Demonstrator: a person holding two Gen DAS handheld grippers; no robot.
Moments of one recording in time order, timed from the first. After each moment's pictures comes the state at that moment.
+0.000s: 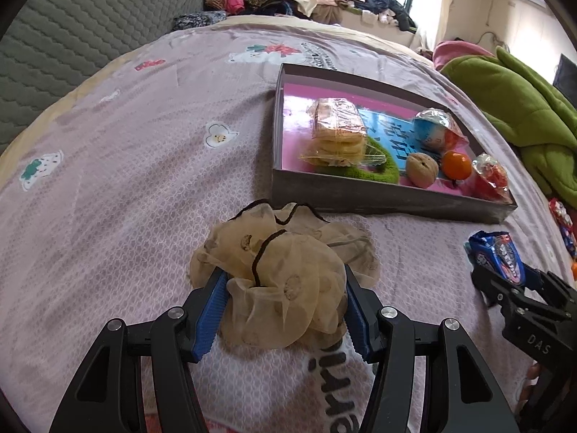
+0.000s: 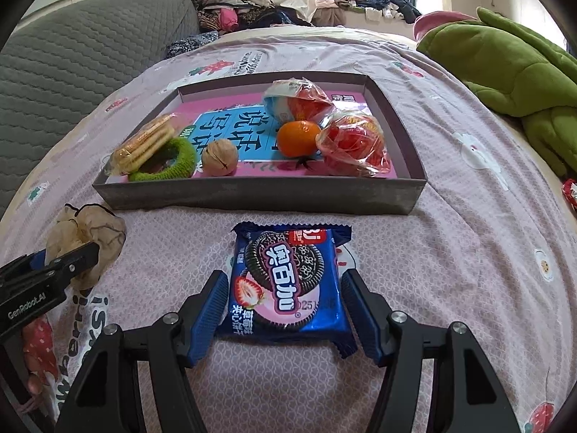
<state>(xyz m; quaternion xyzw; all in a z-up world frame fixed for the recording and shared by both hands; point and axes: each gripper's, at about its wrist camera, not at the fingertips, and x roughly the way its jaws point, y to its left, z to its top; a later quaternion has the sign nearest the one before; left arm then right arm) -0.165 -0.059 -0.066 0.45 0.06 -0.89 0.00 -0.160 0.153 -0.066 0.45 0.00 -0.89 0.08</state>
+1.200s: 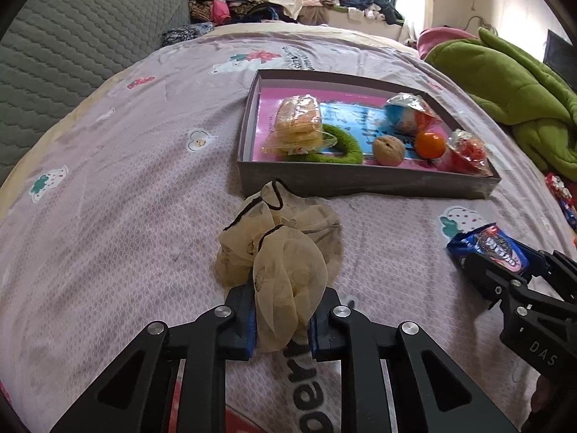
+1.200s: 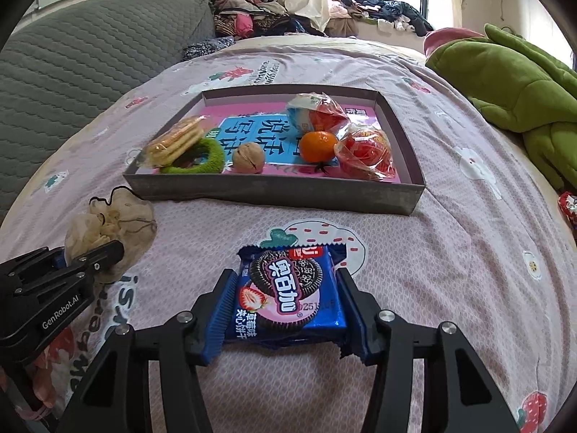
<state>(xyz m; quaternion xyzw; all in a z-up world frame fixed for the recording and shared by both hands) -0.137 -0.029 -0.051 0.44 0.02 -0.90 0.00 -0.131 0.146 -0.048 0.44 0.02 -0.89 0.10</state>
